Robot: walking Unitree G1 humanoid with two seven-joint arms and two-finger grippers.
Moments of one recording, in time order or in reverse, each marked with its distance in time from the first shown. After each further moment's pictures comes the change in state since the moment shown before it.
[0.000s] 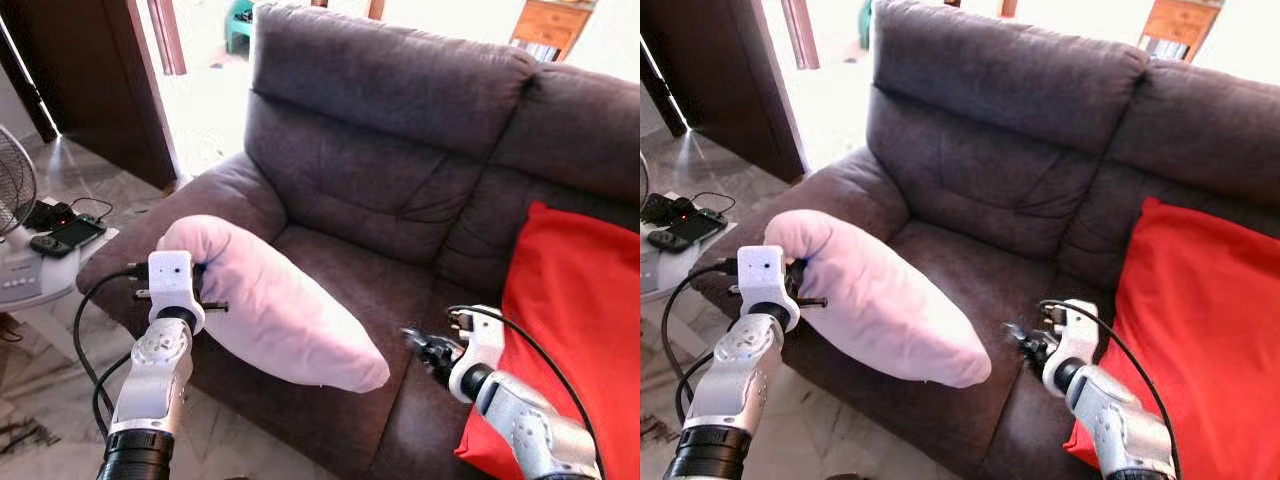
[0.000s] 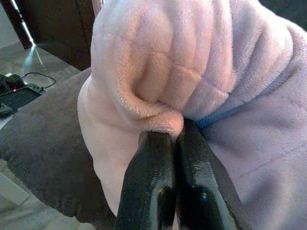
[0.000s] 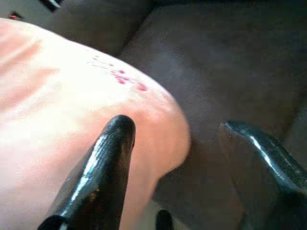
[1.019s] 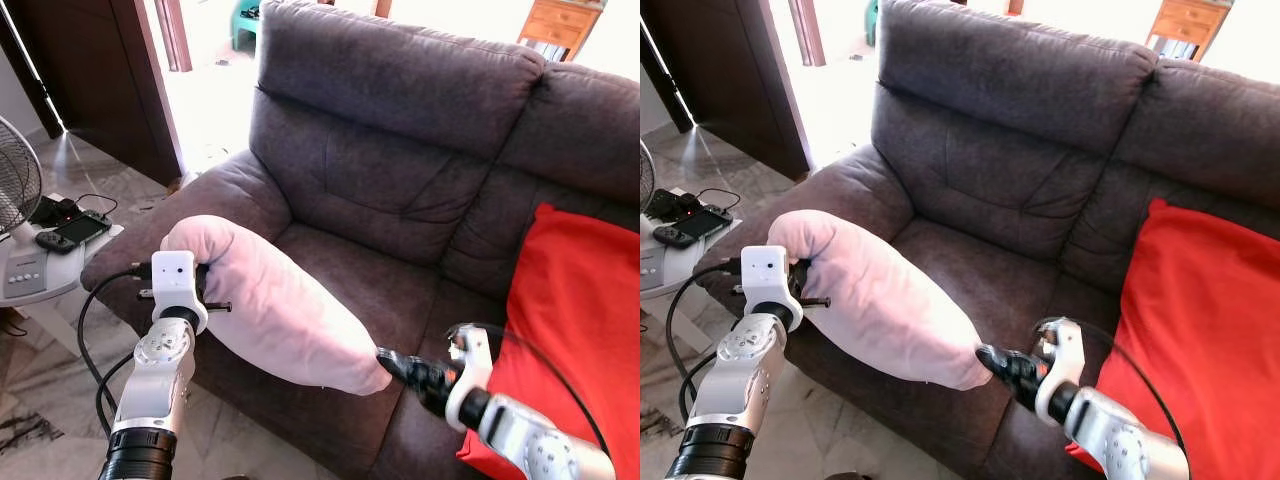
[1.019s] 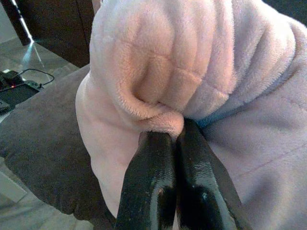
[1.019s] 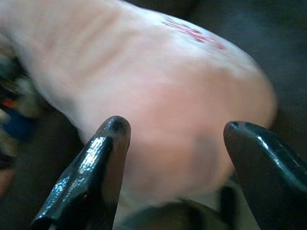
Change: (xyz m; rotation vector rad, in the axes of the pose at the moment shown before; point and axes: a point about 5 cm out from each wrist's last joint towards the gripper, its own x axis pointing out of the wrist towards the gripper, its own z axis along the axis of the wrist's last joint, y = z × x) left arm 0.001 -0.004 0.000 -0.010 0.000 -0.017; right arm -0.019 0.023 -0.018 0.171 0.085 0.272
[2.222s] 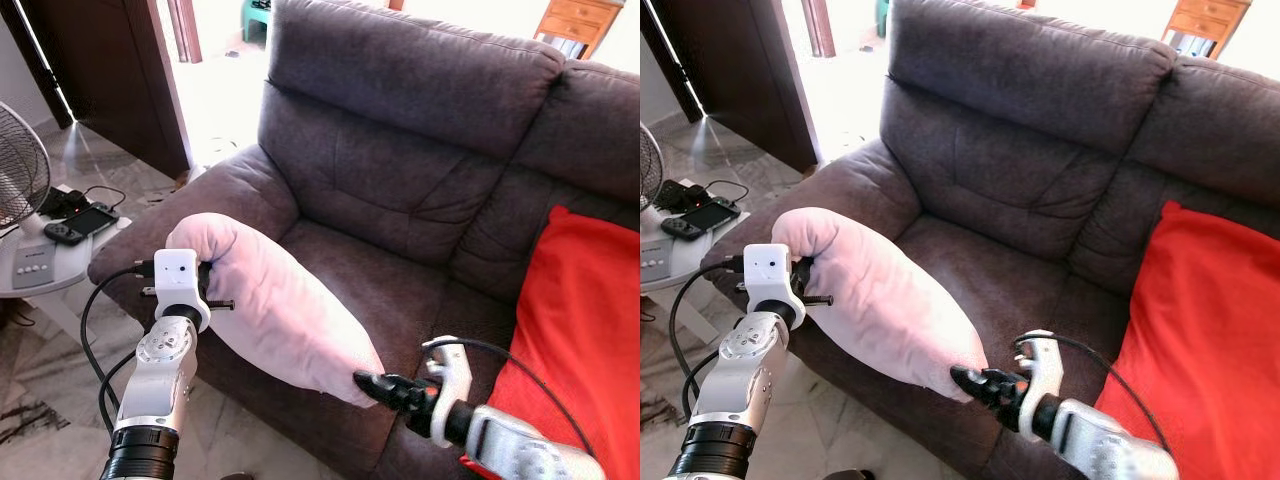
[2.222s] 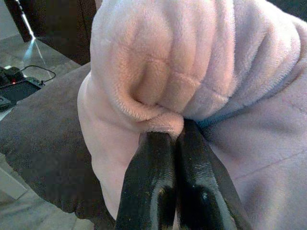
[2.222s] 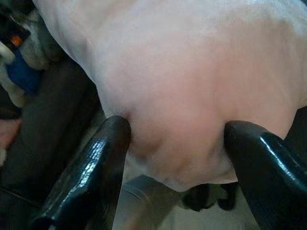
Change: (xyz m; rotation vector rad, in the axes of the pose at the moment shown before) left arm 0.001 -0.003 0.001 -0.006 -0.012 -0.017; right arm 0.006 0.011 -0.026 -0.107 0.171 0.024
